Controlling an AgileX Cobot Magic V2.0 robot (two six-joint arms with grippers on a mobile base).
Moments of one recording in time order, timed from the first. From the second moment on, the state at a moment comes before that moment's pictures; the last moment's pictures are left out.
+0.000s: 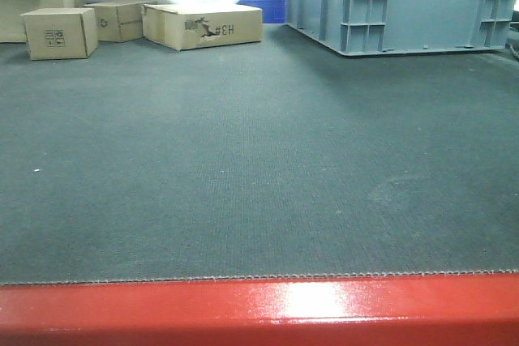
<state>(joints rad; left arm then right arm) -0.06 -0.01 0.03 -0.10 -0.04 0.05 0.03 0.20 -0.37 -0.01 0.21 -0.01</state>
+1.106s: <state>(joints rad) -0.06 -0.01 0.03 -0.10 -0.04 0.05 0.40 1.25 -0.86 -0.08 0.69 0.46</state>
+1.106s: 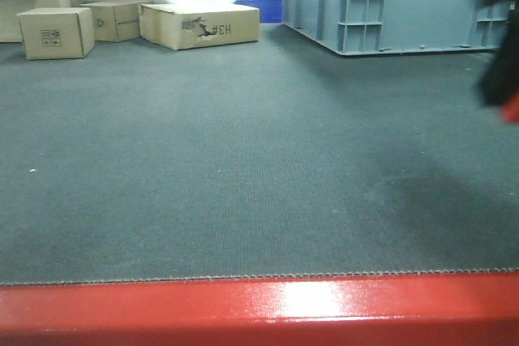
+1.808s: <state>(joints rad) -0.06 -0.01 0.03 -0.10 -0.04 0.05 0.74 1.89 -1.47 -0.03 0.99 0.71</state>
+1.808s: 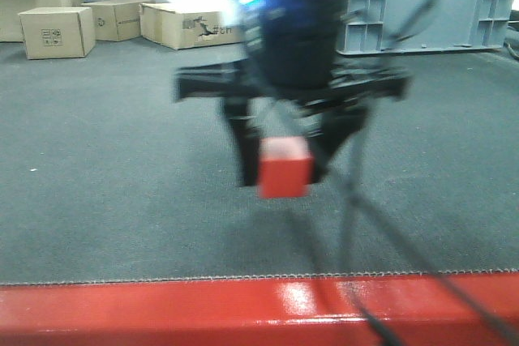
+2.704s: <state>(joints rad) -0.06 -0.01 0.03 -0.10 -0.04 0.05 0.77 1.90 -1.55 -0.04 1.03 0.73</state>
